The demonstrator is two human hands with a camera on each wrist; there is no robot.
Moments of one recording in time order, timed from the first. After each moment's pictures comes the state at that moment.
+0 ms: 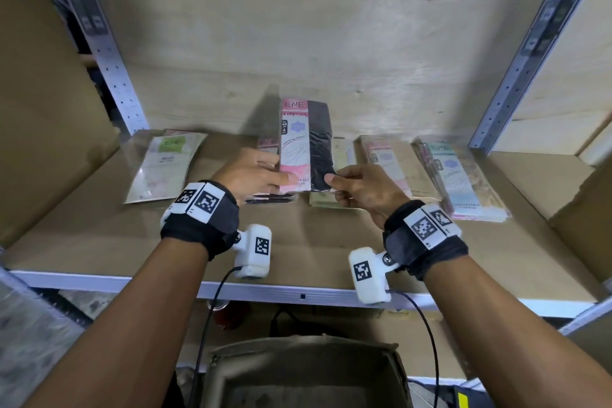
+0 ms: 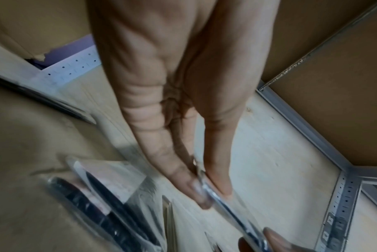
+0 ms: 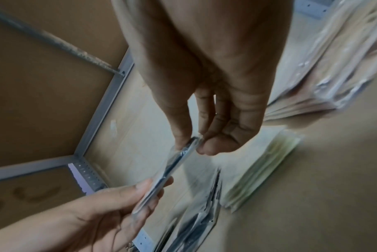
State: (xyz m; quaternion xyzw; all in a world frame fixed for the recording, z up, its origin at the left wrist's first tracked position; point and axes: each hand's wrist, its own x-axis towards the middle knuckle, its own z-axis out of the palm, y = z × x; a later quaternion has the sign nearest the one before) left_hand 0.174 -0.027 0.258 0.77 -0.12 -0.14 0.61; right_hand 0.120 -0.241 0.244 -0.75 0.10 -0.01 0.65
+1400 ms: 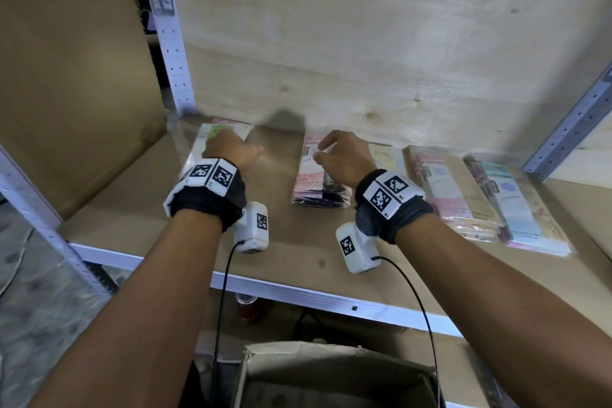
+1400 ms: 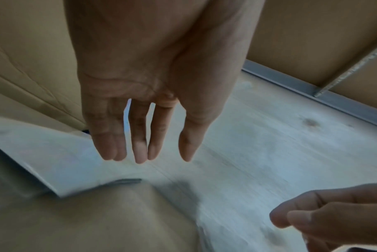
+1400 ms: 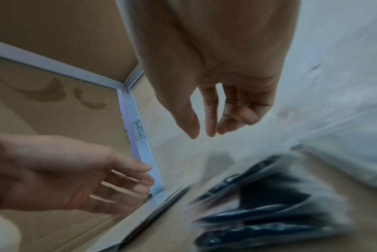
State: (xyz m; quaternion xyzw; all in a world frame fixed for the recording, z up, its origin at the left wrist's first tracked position) left_hand 0.234 0.076 0.257 0.91 0.13 0.01 0.39; right_hand 0.203 -0.128 0.266 -0.94 0.01 -0.10 0.32
